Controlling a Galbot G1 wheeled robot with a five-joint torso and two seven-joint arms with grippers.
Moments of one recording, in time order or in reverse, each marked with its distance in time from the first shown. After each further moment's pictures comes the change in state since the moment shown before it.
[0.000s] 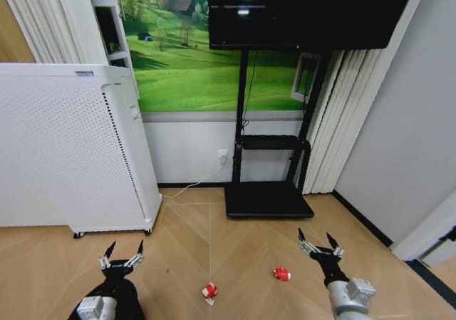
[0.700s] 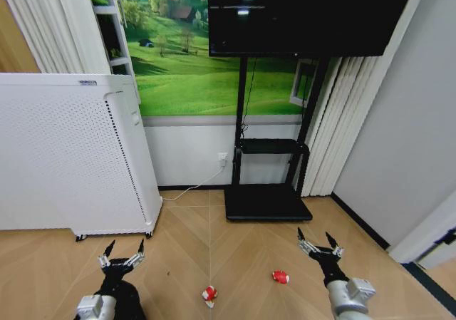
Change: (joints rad) left arm 0.000 0.016 0.001 -0.016 -0.007 0.008 0.000; right arm -0.001 -0.004 -0.002 0.006 0.001 -0.003 -0.004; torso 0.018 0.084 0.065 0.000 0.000
